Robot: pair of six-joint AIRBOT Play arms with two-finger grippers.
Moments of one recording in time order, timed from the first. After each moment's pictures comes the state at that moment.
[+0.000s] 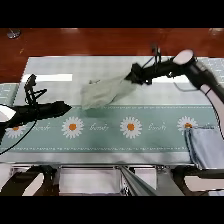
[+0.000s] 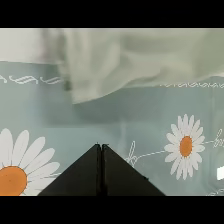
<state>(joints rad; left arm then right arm) -0.01 -0.81 0.58 0.81 -0.89 -1.33 0.20 -1.55 1.51 -0.74 1.11 1.55</state>
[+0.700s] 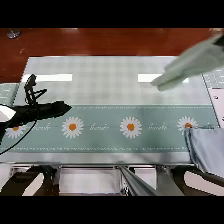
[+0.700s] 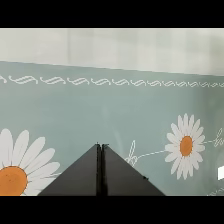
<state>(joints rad) -0.01 -0.81 0.58 0.81 -0.89 -1.33 -0.19 -1.29 1.97 -1.36 1.70 1.95</state>
